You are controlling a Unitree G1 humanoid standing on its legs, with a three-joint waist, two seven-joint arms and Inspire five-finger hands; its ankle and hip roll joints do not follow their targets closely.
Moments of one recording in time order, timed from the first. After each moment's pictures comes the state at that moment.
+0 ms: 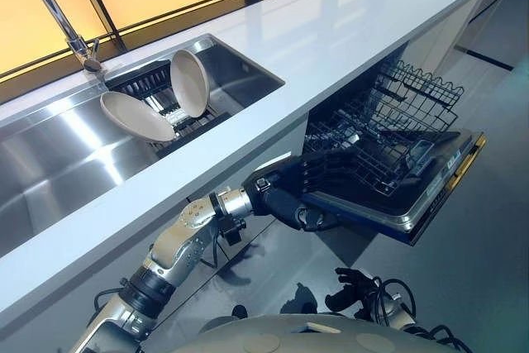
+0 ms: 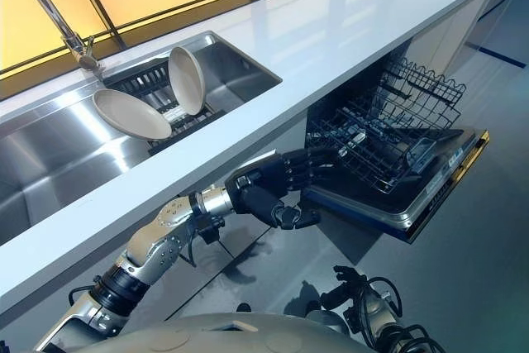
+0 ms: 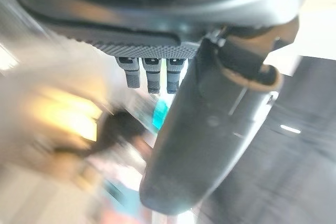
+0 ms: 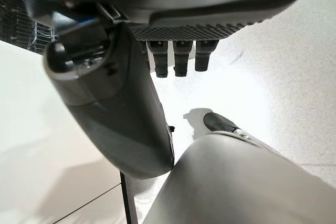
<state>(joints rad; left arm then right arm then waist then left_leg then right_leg) -0.13 0.37 -0.43 -0.24 -0.93 0.15 -0.67 0.04 -0.26 0.33 1.01 -0.10 0.07 -0.04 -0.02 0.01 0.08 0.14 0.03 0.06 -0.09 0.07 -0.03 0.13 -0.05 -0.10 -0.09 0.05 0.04</state>
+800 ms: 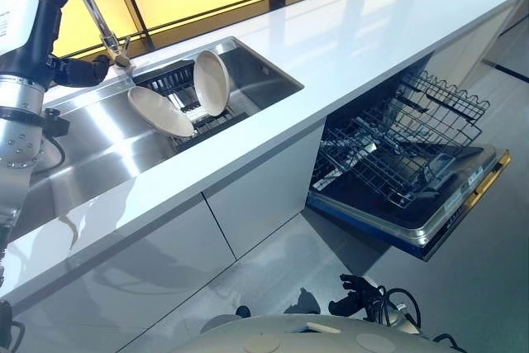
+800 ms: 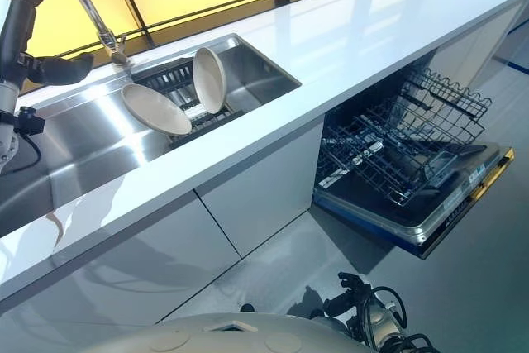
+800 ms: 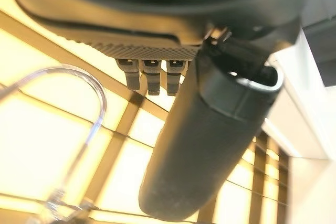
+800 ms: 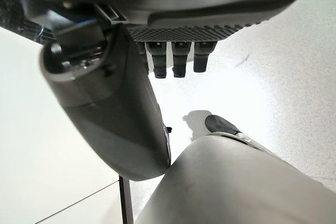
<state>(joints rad) -0.25 1.10 0.10 0.10 0.20 -0.09 0.19 0.07 -0.27 0.32 1.03 -0.10 0.04 -0.04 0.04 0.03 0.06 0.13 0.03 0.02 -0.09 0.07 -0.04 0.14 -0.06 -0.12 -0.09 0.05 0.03</state>
